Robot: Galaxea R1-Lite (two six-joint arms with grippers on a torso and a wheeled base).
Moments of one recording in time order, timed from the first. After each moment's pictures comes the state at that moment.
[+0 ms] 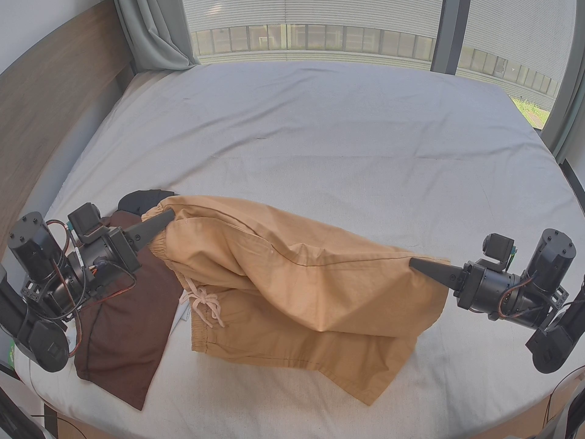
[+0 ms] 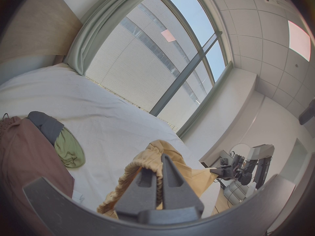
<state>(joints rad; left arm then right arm) -0.12 1.76 -0.35 -1.55 -0.59 -0.54 0.33 1.81 -0.26 -1.54 0.61 0.59</state>
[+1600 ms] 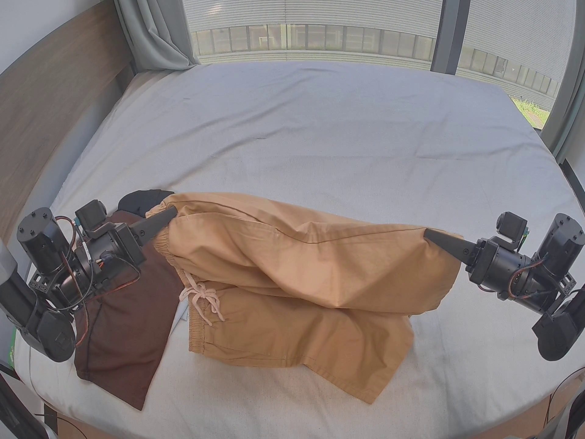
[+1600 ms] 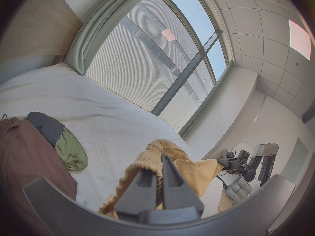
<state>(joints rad) -0.10 1.83 -0.41 -1.55 -0.60 -0.53 0.27 1.78 -0.32 -1.54 0.61 0.59</state>
